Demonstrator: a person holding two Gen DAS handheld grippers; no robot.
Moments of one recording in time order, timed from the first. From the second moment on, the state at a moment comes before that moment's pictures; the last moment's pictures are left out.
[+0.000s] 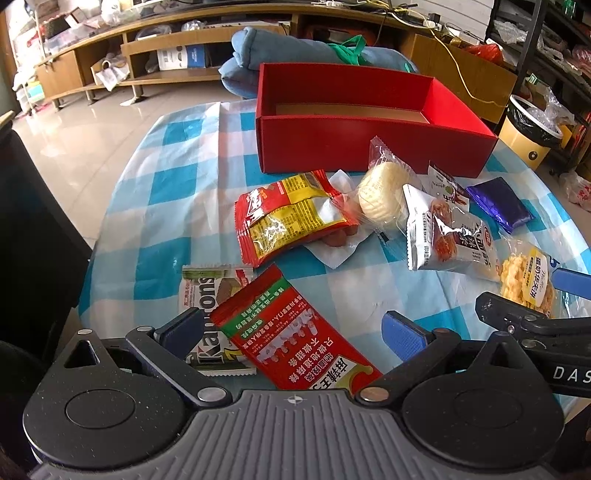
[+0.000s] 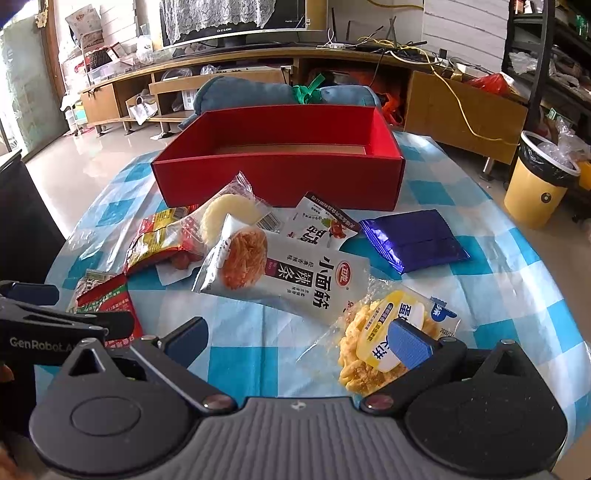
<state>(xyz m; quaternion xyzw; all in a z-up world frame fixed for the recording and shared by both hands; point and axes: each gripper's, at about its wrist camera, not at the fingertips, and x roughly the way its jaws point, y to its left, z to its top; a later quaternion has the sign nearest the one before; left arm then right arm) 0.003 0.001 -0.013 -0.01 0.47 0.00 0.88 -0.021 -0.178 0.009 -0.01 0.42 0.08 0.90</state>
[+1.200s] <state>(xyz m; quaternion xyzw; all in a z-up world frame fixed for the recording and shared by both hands) 0.001 0.002 -0.016 -0.01 0.48 0.00 0.88 -0.021 -0.174 0.003 -0.02 0.43 0.09 0.90</state>
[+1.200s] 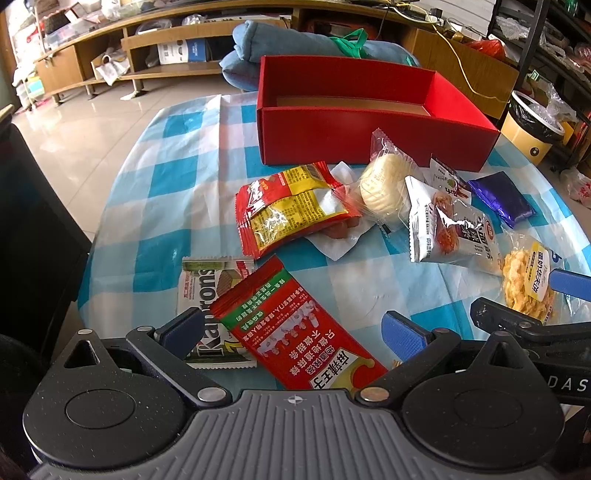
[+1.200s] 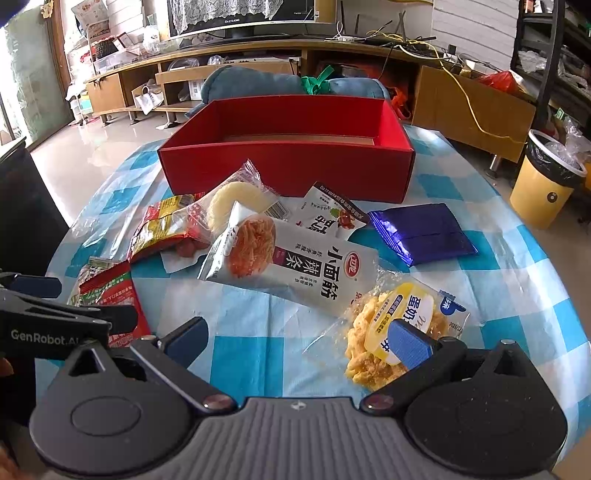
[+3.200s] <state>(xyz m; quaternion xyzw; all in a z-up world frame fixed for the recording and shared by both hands) 0.017 0.019 -0.044 -0.11 0.57 0.05 0.81 -0.035 -0.135 -0.026 -0.17 0.50 0.31 0.79</state>
